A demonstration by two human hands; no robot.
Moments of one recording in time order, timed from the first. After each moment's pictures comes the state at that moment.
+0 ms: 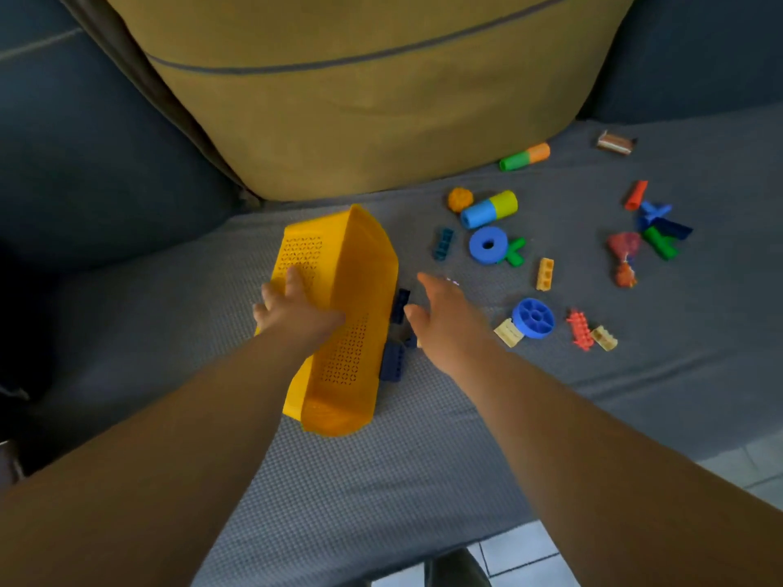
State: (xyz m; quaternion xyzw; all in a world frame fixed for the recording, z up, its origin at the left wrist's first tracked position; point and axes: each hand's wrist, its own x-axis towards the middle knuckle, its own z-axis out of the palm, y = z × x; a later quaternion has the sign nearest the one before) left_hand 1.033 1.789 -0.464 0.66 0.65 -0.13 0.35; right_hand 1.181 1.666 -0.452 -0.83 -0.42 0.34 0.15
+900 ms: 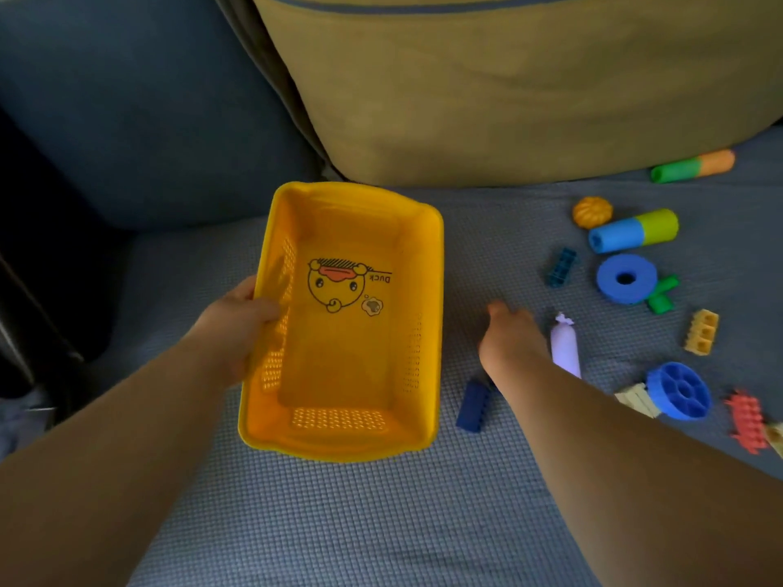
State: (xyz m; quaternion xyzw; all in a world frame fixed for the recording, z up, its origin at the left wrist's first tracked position) left_hand 0.923 1.873 -0.487 0.37 0.72 0.07 0.59; right_hand 1.178 1.755 -0.584 -0.87 -0.35 0.35 -0.03
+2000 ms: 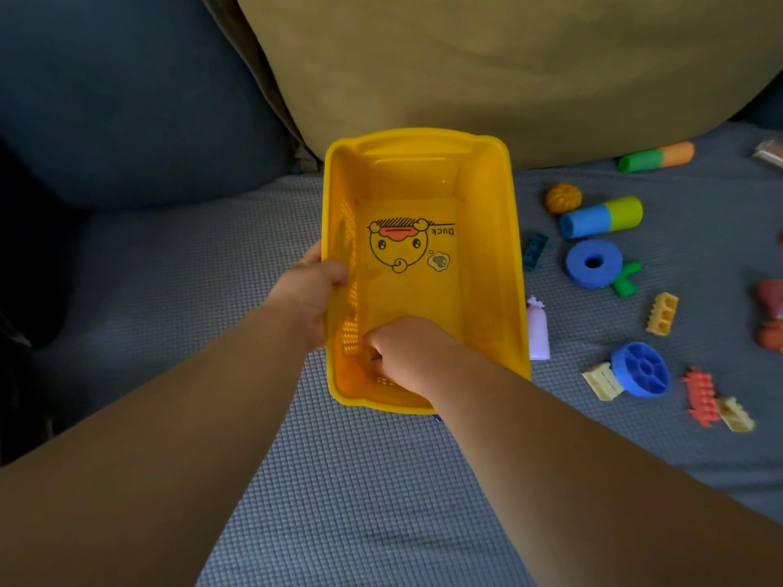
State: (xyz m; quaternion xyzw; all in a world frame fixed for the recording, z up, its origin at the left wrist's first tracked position) left_hand 1.014 1.844 -0.510 0.29 0.60 0.18 0.72; right_hand 1.114 1.761 -0.542 -0.64 -0.69 0.33 -0.11
